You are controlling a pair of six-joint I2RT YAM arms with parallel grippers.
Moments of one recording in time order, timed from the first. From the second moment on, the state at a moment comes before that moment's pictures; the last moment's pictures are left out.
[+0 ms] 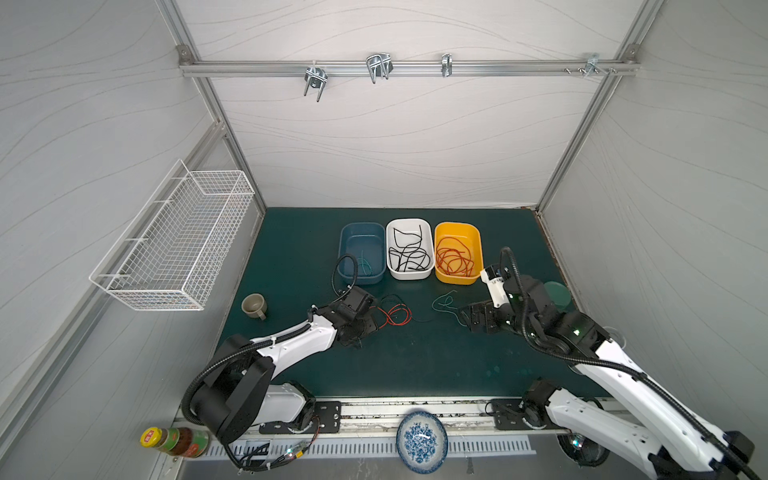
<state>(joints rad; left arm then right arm) -0.59 1.34 0.58 -0.37 -0.03 -1.02 0.73 0.77 0.87 -0.84 0.01 0.37</state>
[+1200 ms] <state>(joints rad) -0.59 1.10 0.97 -0.76 -0.04 -0.87 0.73 0.69 0.86 -0.88 -0.08 0.37</state>
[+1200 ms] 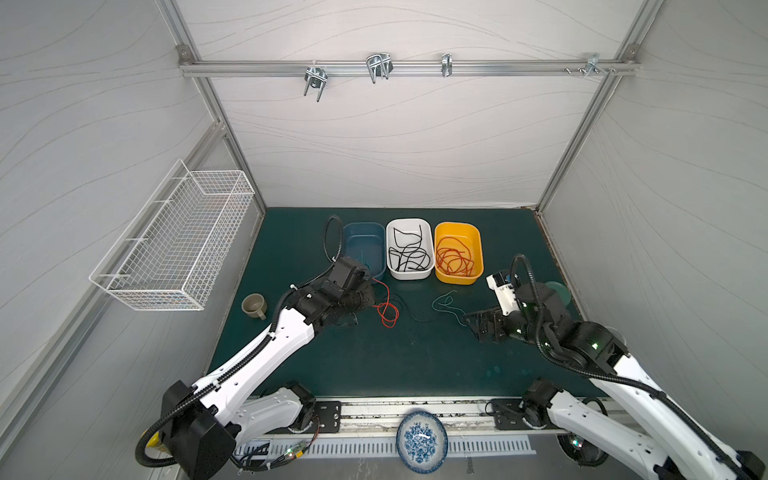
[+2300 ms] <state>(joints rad) -0.66 1.65 1.74 -0.82 0.16 -0.68 0.78 0.54 0.87 -0.84 0.05 0.33</state>
